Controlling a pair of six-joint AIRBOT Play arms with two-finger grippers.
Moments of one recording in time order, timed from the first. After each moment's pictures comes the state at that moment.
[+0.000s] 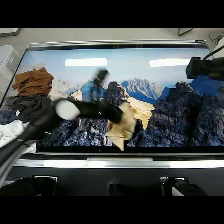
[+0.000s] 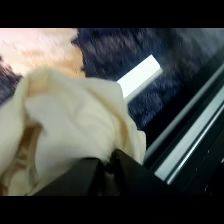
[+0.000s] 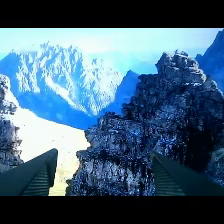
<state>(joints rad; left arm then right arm) -0.76 -1.36 1.25 0.97 -0.76 -1.45 0.07 -1.09 1.64 -1.70 1.31 1.68</state>
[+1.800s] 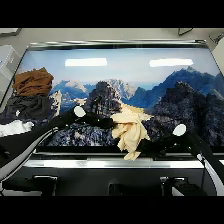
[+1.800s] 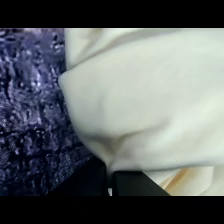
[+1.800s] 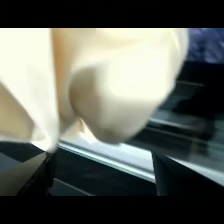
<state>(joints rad) -0.55 -1.62 1.08 0.68 -0.76 -1.37 0.07 -1.10 0.51 -0.91 1.22 1.50</state>
